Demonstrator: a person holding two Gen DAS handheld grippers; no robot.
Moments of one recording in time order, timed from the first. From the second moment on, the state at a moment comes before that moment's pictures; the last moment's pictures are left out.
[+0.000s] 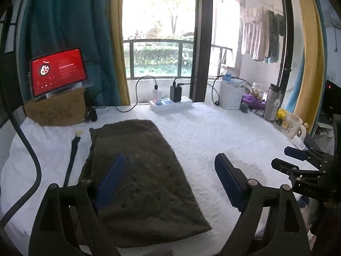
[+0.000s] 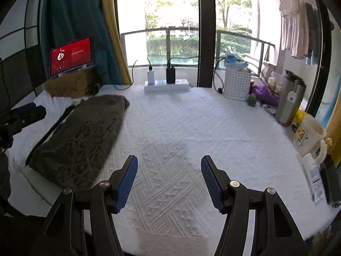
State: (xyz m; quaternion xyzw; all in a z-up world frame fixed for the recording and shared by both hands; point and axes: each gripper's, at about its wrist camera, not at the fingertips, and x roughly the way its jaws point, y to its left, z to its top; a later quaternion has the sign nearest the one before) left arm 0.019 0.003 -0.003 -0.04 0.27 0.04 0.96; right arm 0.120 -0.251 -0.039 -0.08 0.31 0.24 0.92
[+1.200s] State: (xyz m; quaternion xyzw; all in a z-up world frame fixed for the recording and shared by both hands) left arm -0.050 -0.004 0.085 -0.02 0.09 0.07 0.99; right arm 0.039 -0.259 0.089 -0.07 0.15 0.20 0.96
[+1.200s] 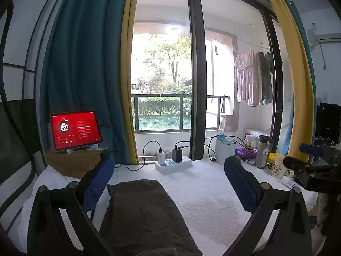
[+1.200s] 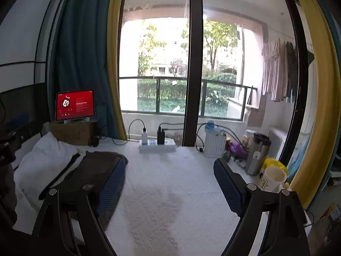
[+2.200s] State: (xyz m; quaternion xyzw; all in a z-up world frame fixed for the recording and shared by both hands) left arm -0.071 0.027 0.082 -0.04 0.08 0.09 0.99; right arm 0.024 -0.219 0.101 -0.09 0.14 0.21 0.96
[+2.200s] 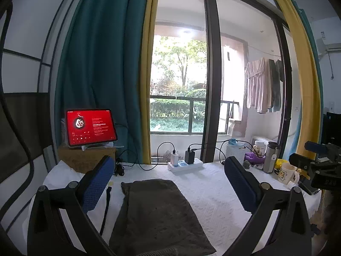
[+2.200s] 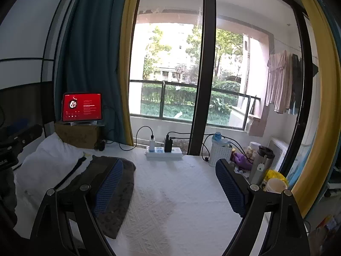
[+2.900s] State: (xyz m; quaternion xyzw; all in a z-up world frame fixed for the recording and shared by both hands) left arm -0.070 0.018 0.080 -0.04 0.09 0.09 0.99; right arm 0.028 -0.218 0.093 -0.08 0.16 0.21 0.96
